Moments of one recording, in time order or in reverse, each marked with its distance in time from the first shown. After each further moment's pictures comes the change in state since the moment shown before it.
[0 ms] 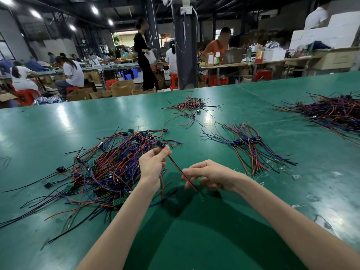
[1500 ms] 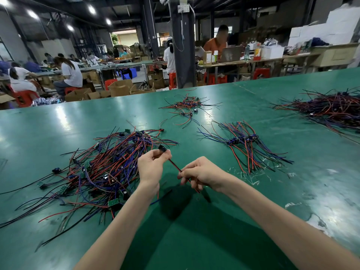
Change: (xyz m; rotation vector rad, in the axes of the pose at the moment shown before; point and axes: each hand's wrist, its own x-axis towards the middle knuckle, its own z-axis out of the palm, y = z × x) left_hand -0.009 -0.008 0.008 0.191 0.029 0.164; right_hand 0.006 0.001 0.014 0.045 0.171 -0.075
